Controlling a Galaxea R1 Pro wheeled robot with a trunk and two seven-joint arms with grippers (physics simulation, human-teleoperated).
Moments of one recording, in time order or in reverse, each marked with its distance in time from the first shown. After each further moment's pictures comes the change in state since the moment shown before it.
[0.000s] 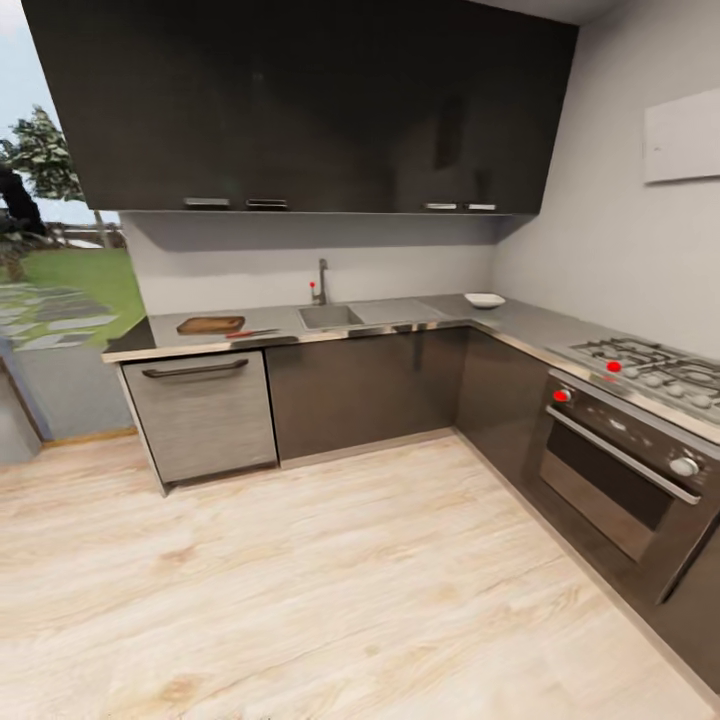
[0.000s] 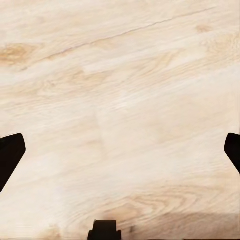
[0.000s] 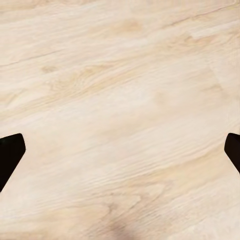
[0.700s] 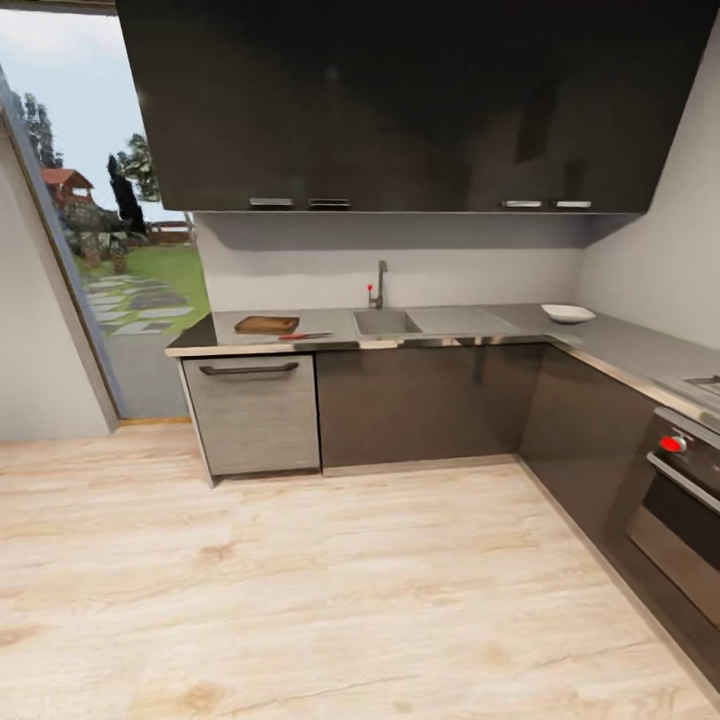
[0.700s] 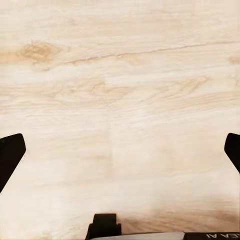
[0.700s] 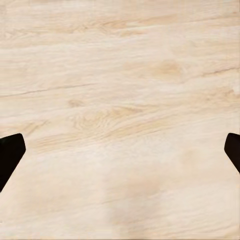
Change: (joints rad) left arm 0.000 0.000 0.002 0.019 -0.001 0.000 -0.001; right arm 0.000 0.001 0.002 0.000 0.000 0.000 0.000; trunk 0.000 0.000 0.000
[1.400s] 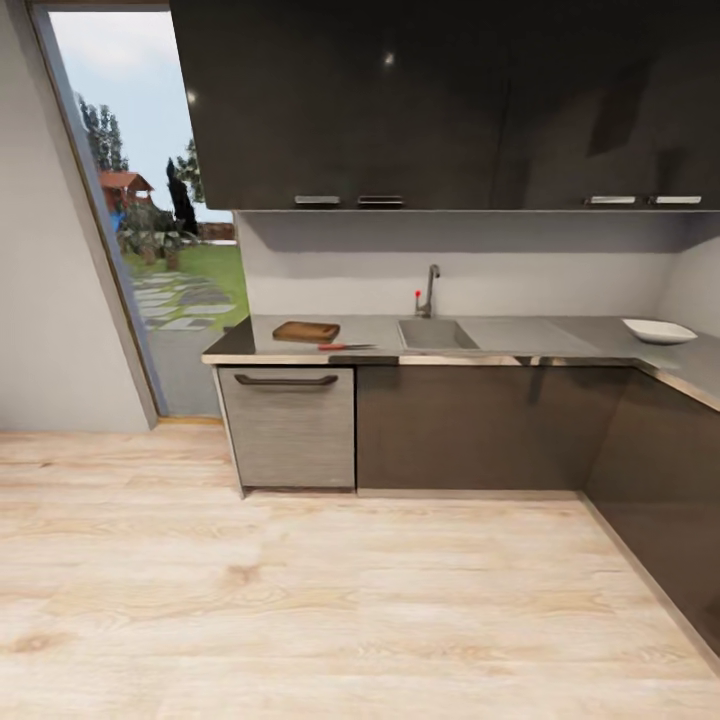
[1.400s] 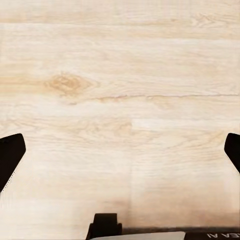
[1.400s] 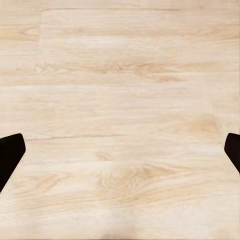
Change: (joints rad) left arm 0.000 0.001 0.000 0.000 0.000 0.000 0.000; right arm 0.000 -0.002 0.000 0.000 0.000 -0.001 0.000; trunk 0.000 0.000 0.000
